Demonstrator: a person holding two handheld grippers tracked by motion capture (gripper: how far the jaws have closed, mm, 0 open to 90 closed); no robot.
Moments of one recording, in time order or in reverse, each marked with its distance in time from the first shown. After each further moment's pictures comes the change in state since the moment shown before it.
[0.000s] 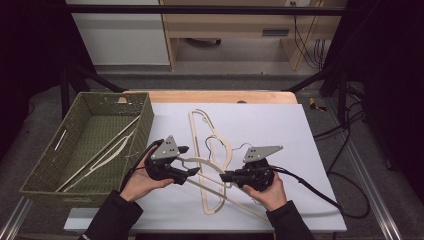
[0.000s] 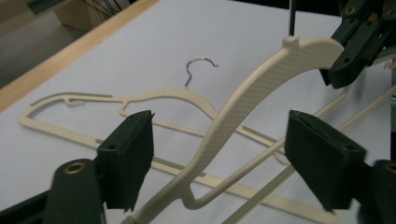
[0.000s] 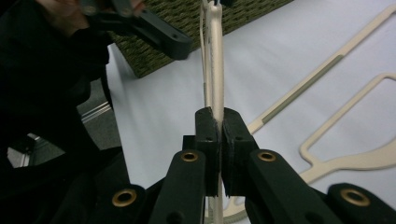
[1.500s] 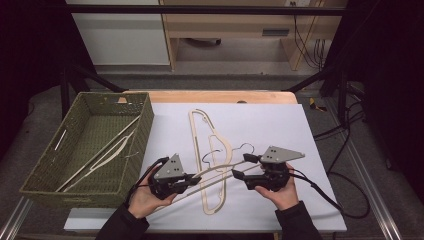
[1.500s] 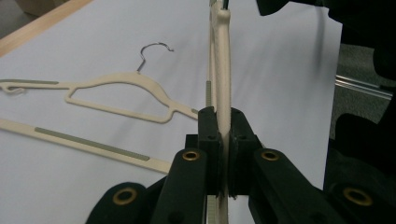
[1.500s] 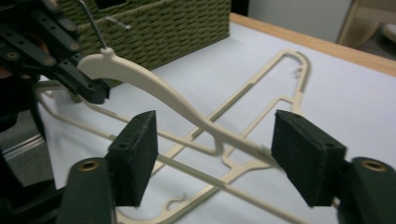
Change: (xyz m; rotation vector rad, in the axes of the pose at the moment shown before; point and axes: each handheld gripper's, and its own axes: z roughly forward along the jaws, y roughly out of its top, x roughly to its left) left arm -0.039 -0.009 -0.007 0.001 -0.066 -0.017; right arm -0.009 -0.015 -0.031 -0.164 -0.251 -0.042
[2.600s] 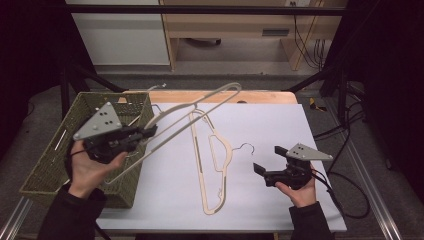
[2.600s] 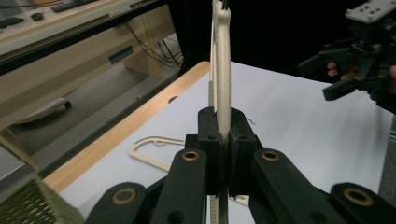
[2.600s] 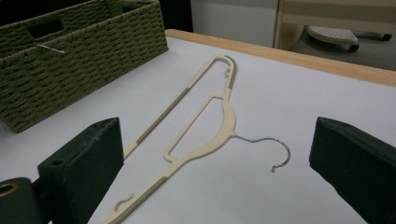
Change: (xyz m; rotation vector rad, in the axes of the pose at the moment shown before) left arm 0.046 0.072 -0.148 -0.181 0.278 0.009; right arm -0.028 -0.012 -0.036 -0.068 -0.202 0.104
